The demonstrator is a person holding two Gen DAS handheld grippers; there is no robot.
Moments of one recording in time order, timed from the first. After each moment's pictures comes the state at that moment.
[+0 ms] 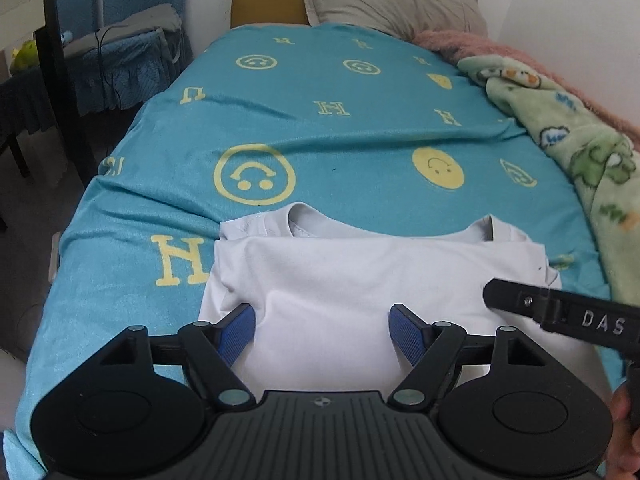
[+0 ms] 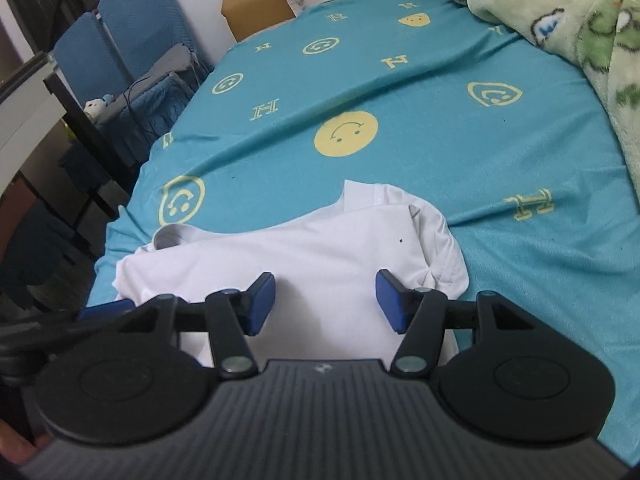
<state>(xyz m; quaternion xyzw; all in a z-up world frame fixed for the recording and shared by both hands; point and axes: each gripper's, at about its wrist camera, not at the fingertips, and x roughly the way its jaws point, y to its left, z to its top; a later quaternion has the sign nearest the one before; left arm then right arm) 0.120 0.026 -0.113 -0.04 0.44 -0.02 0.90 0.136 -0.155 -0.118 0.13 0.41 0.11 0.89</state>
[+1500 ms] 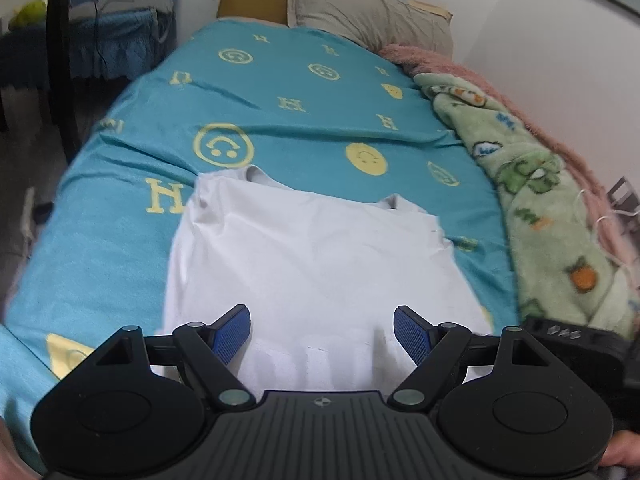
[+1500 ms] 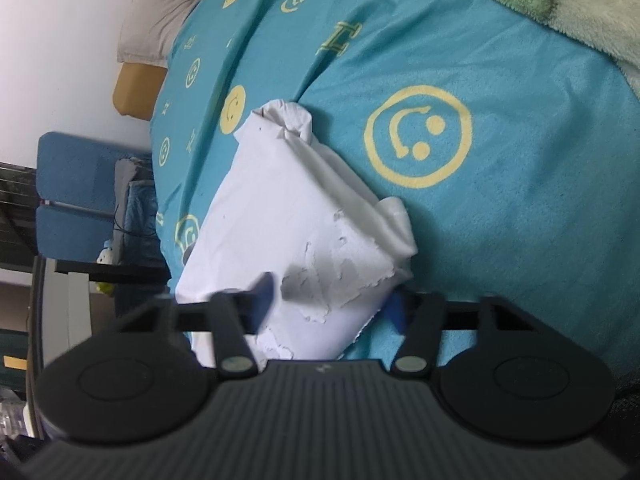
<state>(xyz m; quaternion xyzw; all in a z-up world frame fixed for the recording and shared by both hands) 0.032 0.025 -0.061 -0.15 0.45 -0.09 0.88 0.032 -0.224 -0.135 0.48 0.46 -0.01 0.75</state>
